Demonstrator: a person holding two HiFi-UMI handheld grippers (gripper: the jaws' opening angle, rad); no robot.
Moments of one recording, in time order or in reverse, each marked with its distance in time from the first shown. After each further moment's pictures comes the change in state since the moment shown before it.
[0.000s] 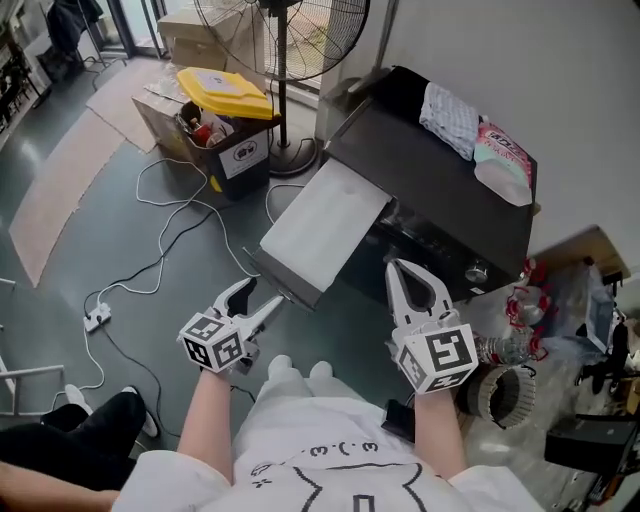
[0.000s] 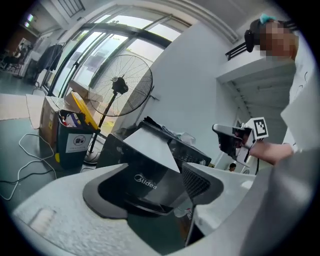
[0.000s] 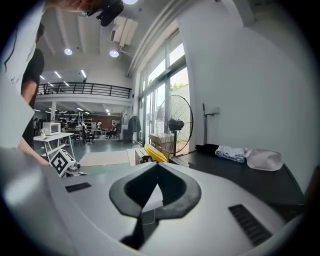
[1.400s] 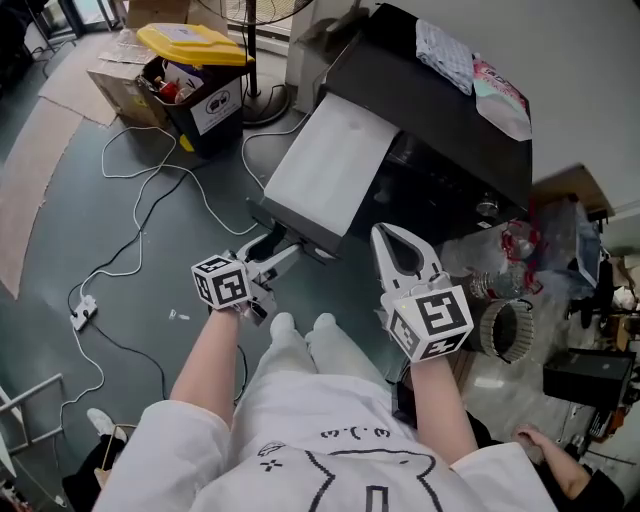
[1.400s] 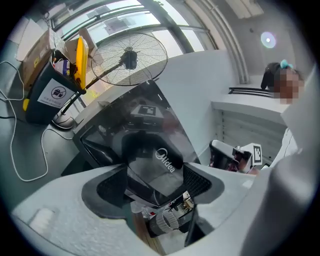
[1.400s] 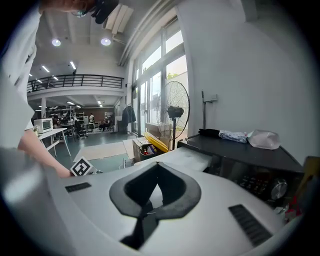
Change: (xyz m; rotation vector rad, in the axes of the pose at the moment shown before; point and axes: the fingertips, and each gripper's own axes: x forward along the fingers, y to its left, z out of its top) left arm 0.040 0.031 -0.054 -0.333 0.049 -0.394; right arm 0.025 0.074 -0.056 0.040 0.128 -0.076
